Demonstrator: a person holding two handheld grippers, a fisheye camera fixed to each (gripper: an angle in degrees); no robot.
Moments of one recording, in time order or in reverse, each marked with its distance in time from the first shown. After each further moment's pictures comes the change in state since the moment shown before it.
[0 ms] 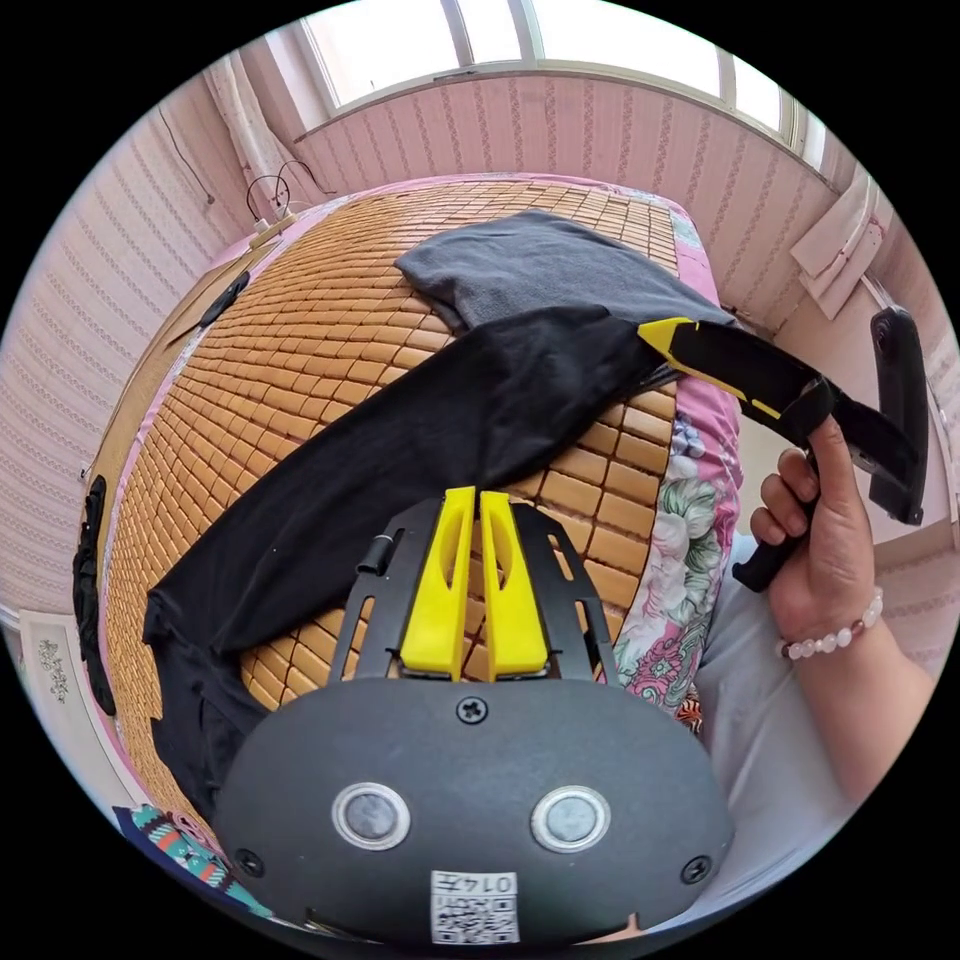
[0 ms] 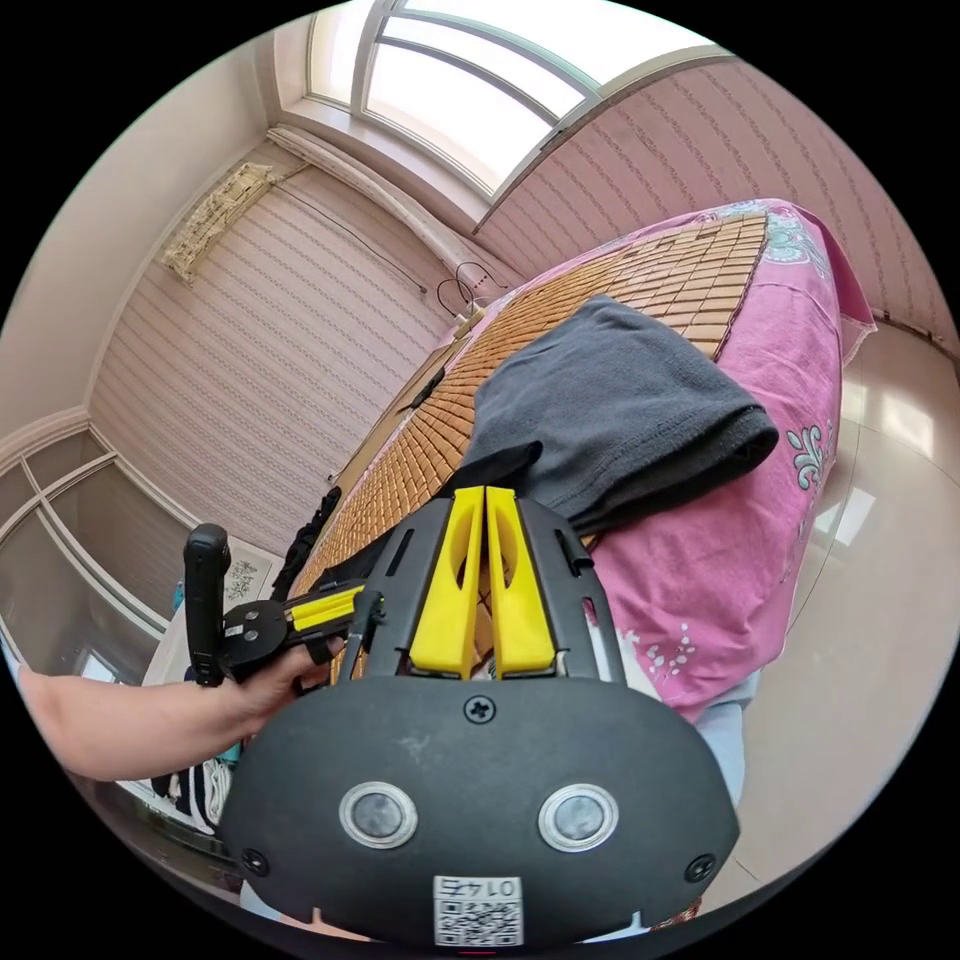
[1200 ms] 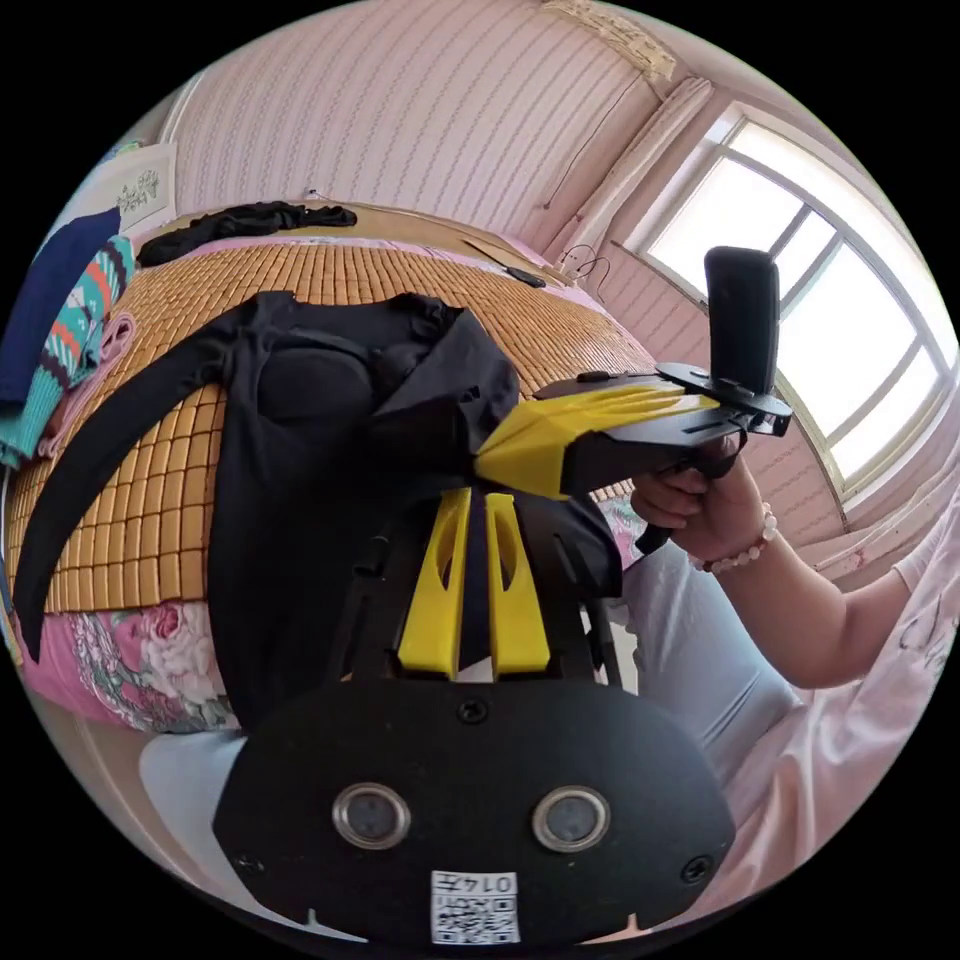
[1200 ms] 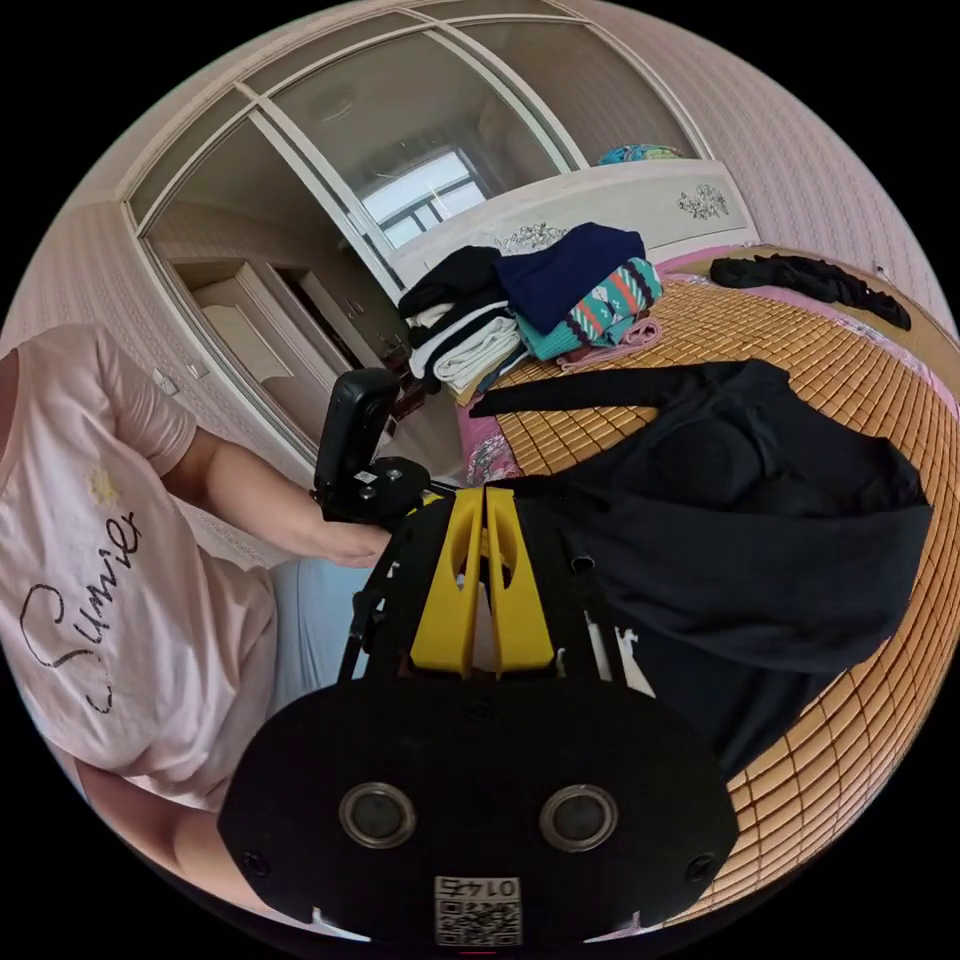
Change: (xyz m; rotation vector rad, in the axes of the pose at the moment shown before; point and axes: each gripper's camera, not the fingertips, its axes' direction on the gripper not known) left arm -0.157 0.539 -0.191 0.313 0.127 -0.865; right arm -0.426 0.227 0.088 -1.113 -0.963 -1.113
